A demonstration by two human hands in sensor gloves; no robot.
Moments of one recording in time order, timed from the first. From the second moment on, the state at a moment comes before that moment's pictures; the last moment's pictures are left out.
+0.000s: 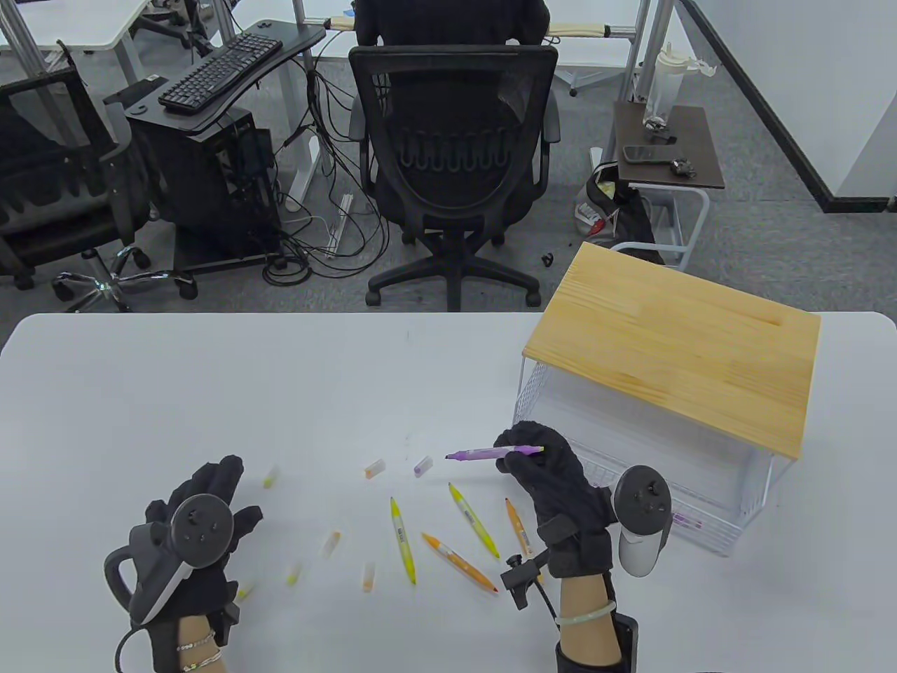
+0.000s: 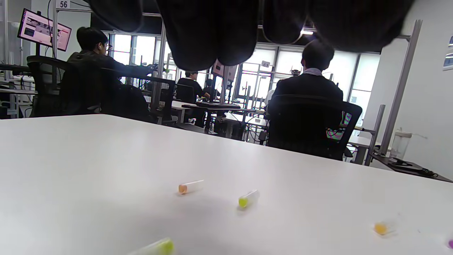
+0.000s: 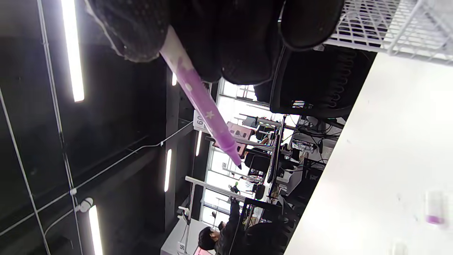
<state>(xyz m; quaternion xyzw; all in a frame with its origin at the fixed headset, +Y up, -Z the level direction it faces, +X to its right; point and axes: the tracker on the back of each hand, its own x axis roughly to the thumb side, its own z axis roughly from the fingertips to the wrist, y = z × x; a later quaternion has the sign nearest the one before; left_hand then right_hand) -0.316 -0.670 -0.286 0.05 0.09 0.07 0.99 0.129 -0.666 -0.315 0.13 -0.08 0.74 0.66</state>
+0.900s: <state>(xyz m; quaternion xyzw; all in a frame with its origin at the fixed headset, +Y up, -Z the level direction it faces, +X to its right) -0.387 -0.741 -0.290 -0.18 0.23 -0.07 0.95 0.084 -0.649 -0.303 0.22 -0.07 0.81 0.54</state>
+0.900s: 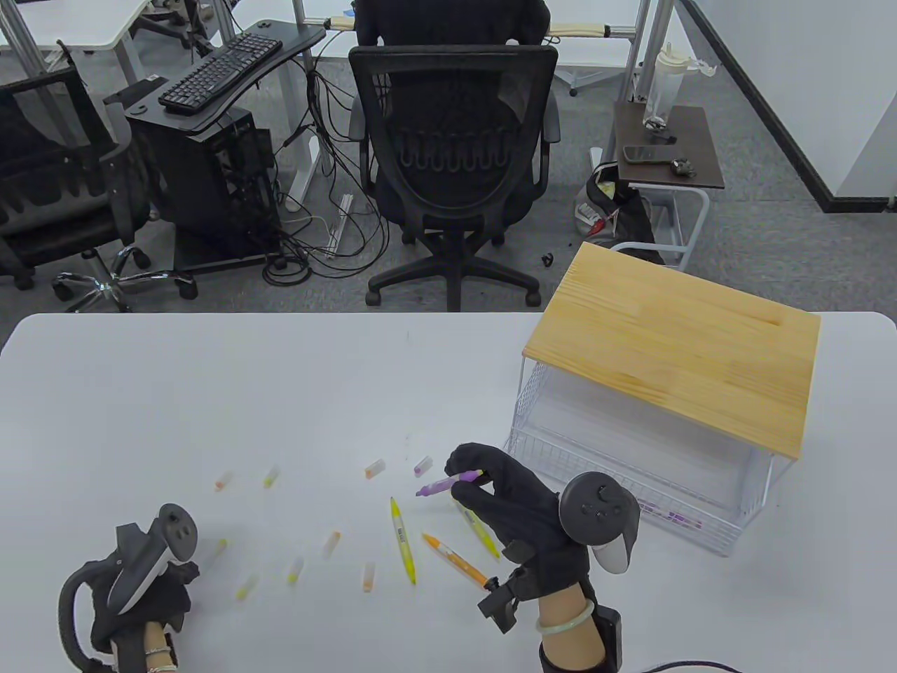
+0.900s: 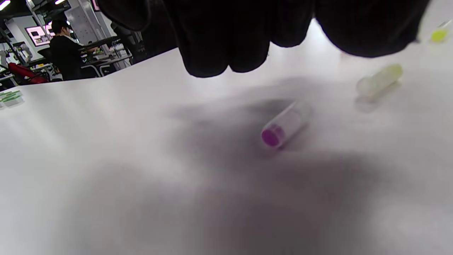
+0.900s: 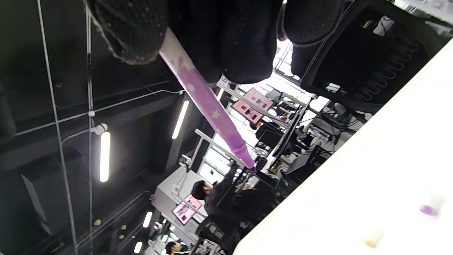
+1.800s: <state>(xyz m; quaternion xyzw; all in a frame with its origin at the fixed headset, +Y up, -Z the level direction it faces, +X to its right) -0.375 -0.765 -0.295 -0.18 0.25 -0.18 0.94 0.039 -0.696 -0.322 0.23 0.04 0.85 0.48</state>
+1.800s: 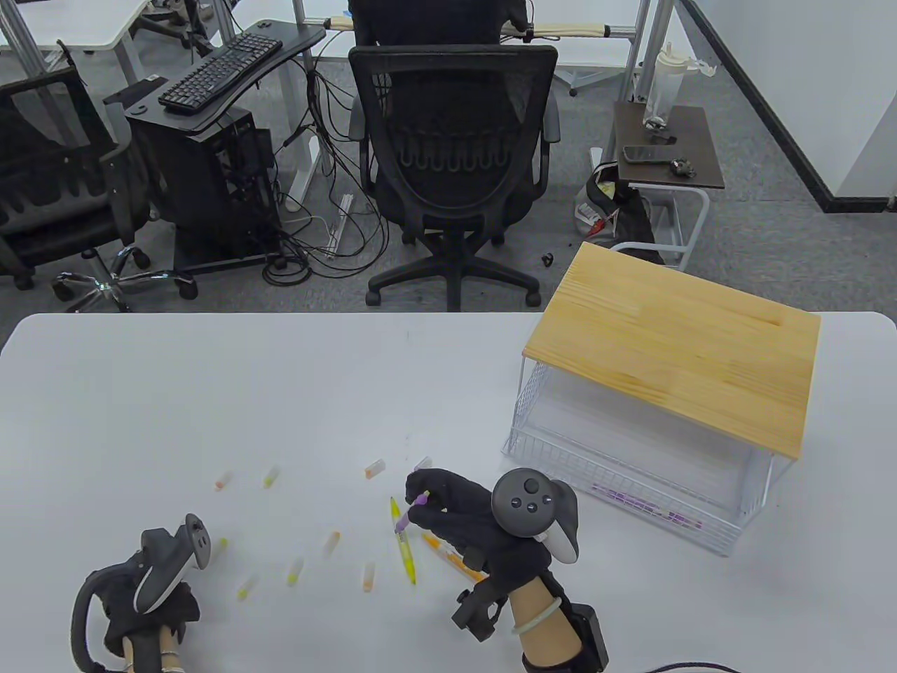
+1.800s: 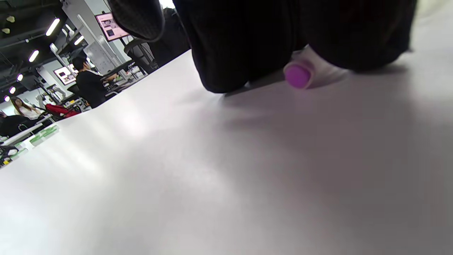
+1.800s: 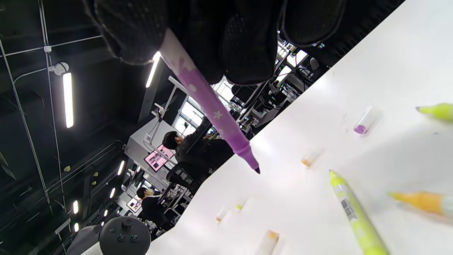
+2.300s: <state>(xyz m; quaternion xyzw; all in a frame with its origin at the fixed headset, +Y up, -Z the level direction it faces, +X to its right) -0.371 -0.745 -0.295 -0.12 0.25 -0.15 0.95 0.036 -0.707 -0.327 0.23 0.06 0.85 0.47</state>
